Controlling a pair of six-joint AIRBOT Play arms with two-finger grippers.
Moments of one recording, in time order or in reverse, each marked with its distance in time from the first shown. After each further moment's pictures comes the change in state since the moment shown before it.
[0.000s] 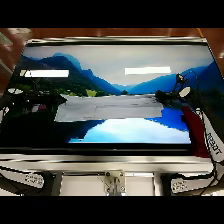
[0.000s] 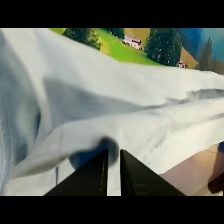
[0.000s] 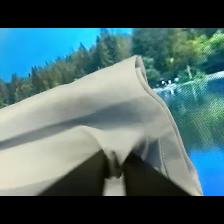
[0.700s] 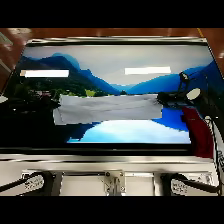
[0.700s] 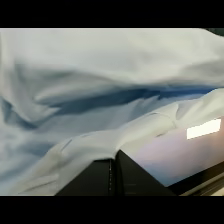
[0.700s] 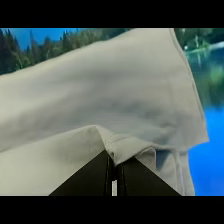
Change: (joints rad) left arm 0.023 0.360 -0.212 0.091 -0.011 0.005; right arm -0.005 0.185 -0.081 0.013 0.091 -0.062
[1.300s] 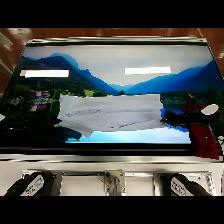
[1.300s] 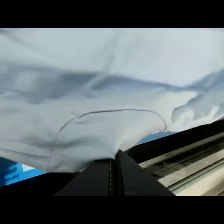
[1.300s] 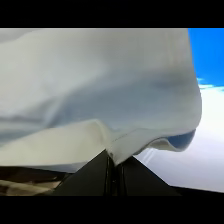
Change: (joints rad) left arm 0.000 0.359 -0.291 0.070 -0.090 -0.002; right arm -0.157 0.266 -0.269 0.074 0.334 -0.106
